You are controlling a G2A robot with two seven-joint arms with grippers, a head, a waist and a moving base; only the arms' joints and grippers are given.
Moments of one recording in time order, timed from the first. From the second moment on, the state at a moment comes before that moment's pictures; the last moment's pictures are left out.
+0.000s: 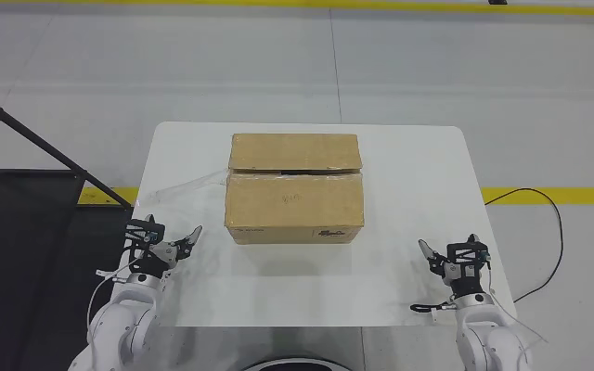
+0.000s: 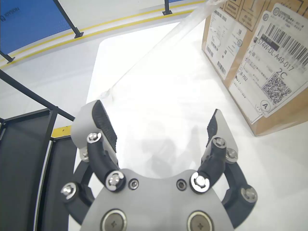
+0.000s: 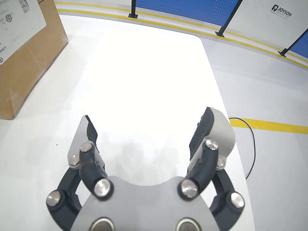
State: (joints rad) left arm 1.73 -1.15 -1.60 -1.80 1.33 0.00 0.00; right arm -1.73 -1.15 1.60 -1.80 -1.33 0.00 0.00
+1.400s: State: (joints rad) left arm 1.79 -1.16 -1.71 -1.95 0.92 -0.19 0.03; right arm -1.65 -1.16 1.59 -2.17 -0.92 -0.16 0.25
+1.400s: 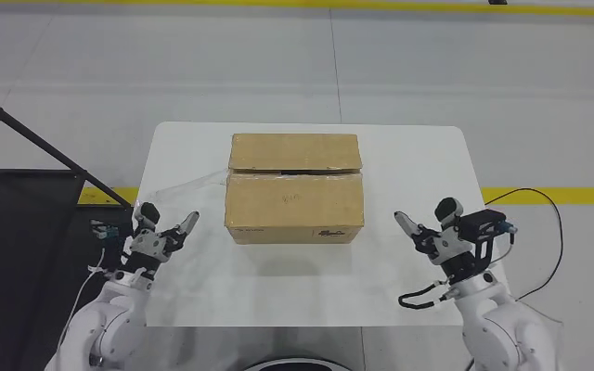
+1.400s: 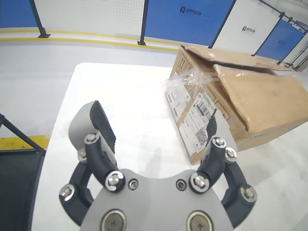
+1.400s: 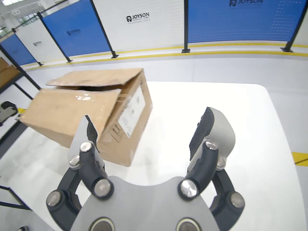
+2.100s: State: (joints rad) left arm 1.75 -1.16 -1.71 -1.96 0.80 -0.20 -0.01; right arm -1.60 -1.16 1.55 -2.19 -0.83 -0.15 0.34
